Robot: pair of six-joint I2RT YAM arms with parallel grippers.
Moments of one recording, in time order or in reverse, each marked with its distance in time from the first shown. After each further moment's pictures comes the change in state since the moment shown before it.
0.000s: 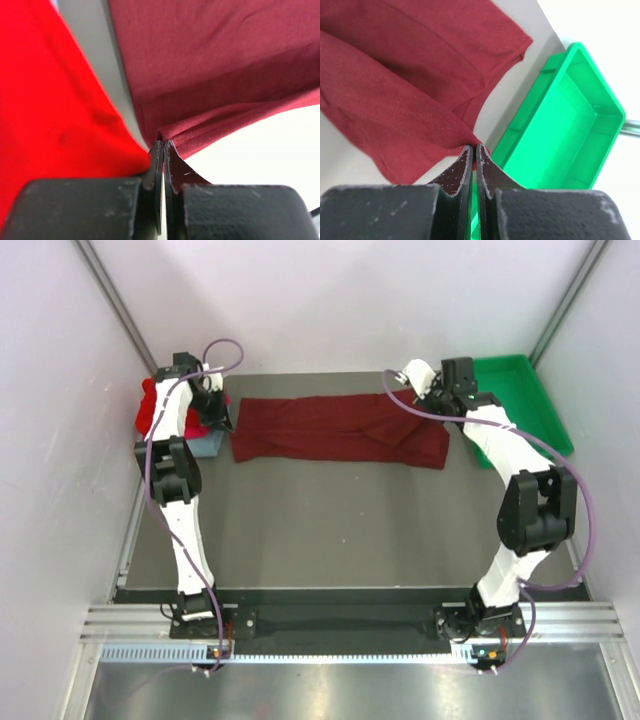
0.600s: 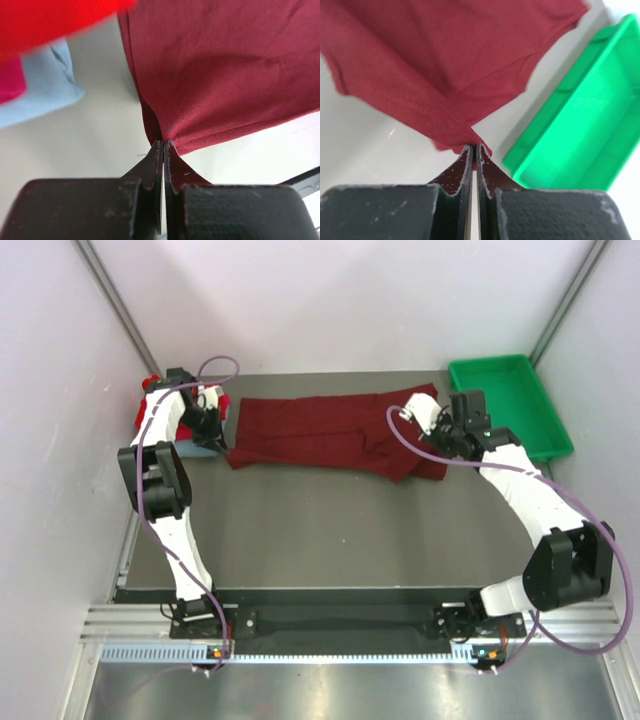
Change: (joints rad) left arm 0.020 -0.276 -0.421 0.025 -0.030 -0.010; right arm 0.045 -0.364 -0.336 -0.106 -0.045 0.002
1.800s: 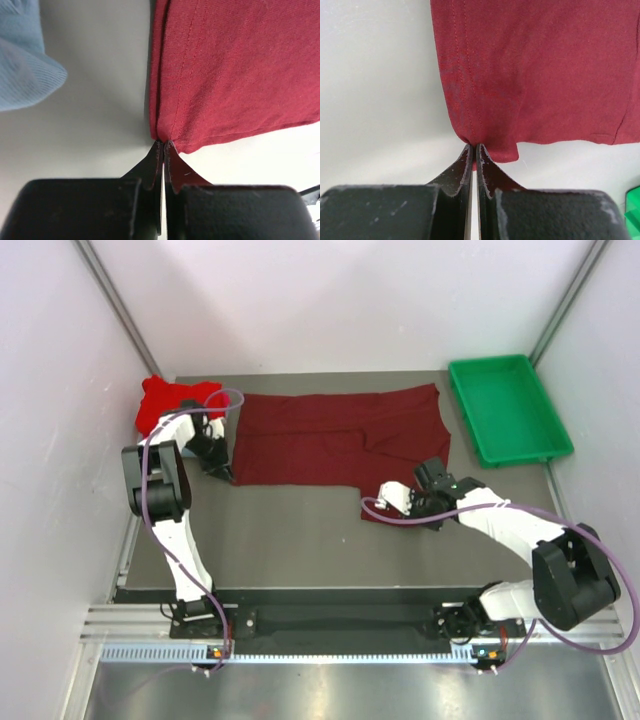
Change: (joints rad) left arm -0.009 -0.029 -0.334 0.220 -0.061 -0.119; right arm 0.243 -0.067 -0.427 -0.049 -0.019 -0.079
